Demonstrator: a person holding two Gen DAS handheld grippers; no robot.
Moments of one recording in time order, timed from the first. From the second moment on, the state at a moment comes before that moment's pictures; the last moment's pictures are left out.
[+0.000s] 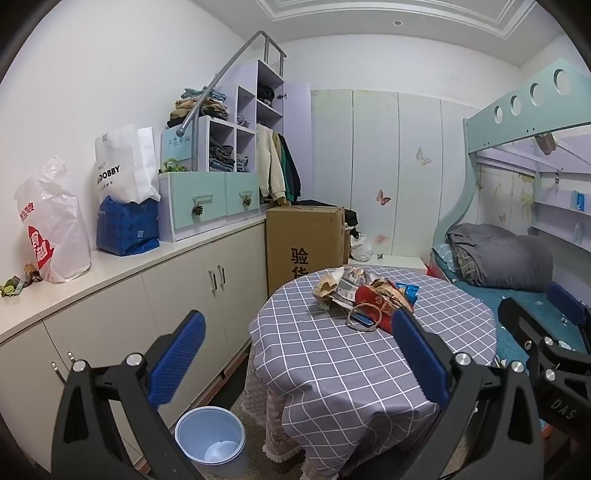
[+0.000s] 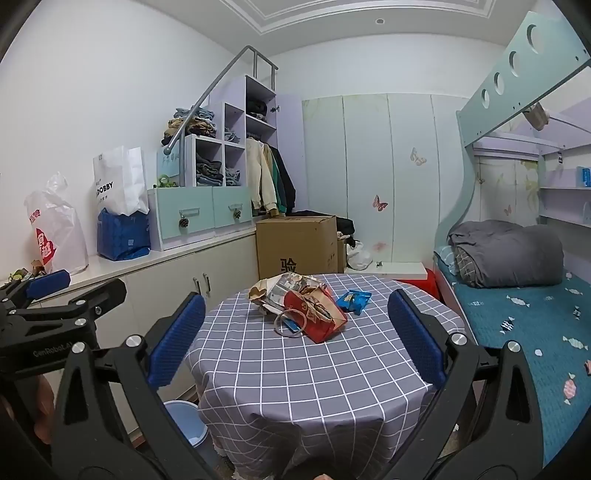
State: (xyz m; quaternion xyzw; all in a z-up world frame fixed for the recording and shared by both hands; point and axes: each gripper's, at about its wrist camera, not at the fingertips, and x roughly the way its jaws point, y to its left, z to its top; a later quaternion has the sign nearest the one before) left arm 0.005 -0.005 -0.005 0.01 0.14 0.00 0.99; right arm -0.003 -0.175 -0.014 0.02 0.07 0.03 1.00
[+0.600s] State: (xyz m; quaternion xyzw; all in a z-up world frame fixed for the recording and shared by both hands) left arm 0.004 -0.004 -0.013 0.01 0.14 0.00 0.99; right arm 0.004 -0.170 -0.024 0.02 0.07 0.03 1.00
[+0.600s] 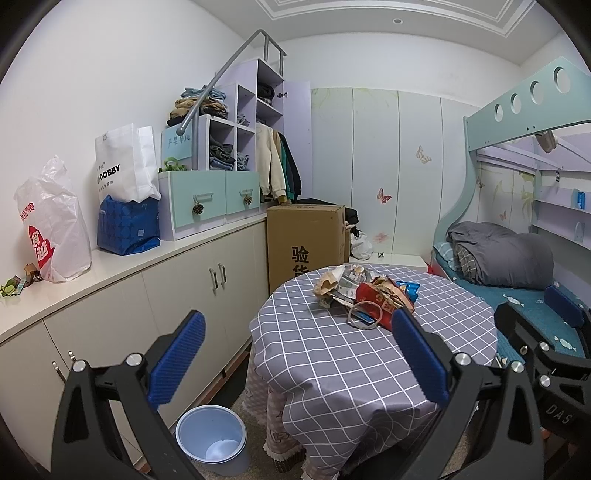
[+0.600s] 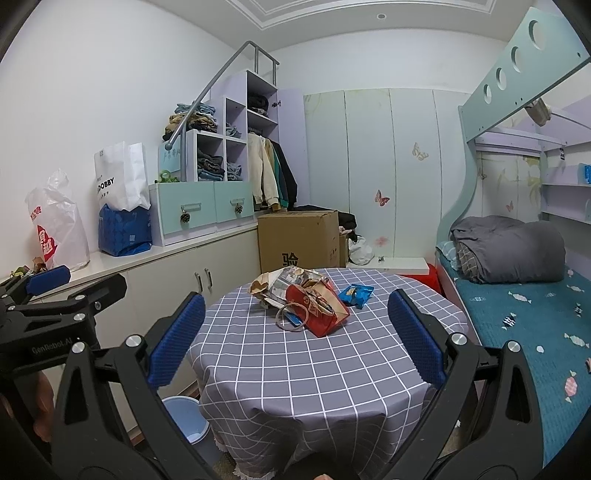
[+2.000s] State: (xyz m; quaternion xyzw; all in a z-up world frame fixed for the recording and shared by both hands) left arm 0.006 -0.011 -0.016 0.02 0.14 0.01 0.99; right arm 0.007 -0.170 -0.036 0.01 0.10 0.03 0.99
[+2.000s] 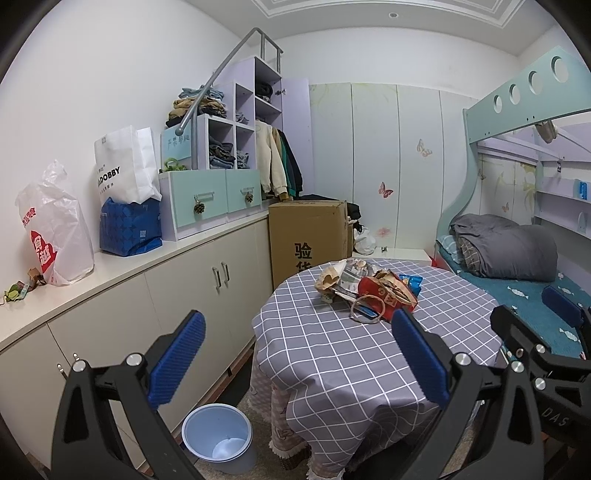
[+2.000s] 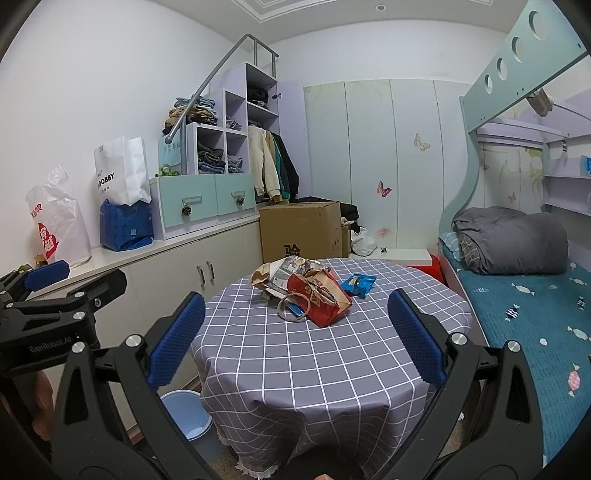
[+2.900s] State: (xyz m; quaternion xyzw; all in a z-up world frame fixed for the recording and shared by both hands) left arm 0.008 -0.011 -0.019 0.02 0.15 0.00 0.99; right arm 0.009 -0.167 -0.034 -0.01 0.08 0.04 1.00
